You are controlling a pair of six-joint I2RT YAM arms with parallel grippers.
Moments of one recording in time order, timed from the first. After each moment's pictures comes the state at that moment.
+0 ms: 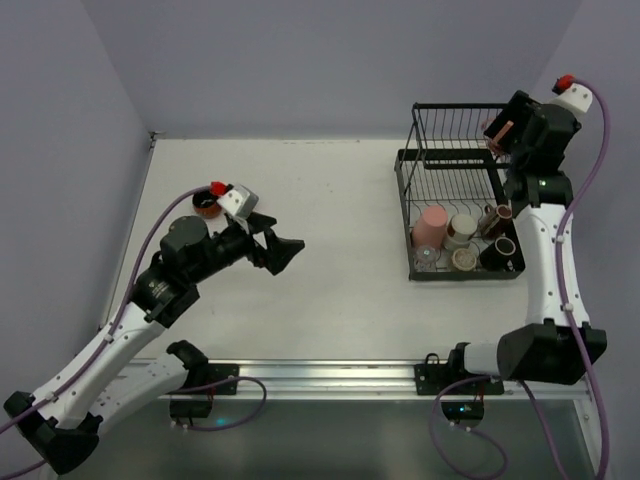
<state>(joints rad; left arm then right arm) -0.58 0.81 0.87 -0.21 0.26 -0.25 -0.09 1.29 1.44 -0.31 0.26 0.31</state>
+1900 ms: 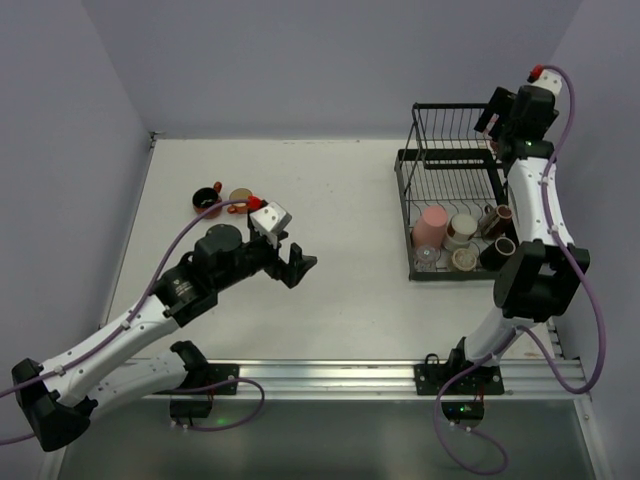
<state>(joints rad) -0.80 0.87 0.81 -0.21 0.06 -0.13 -0.16 1.73 1.69 -0.33 0.21 0.23</state>
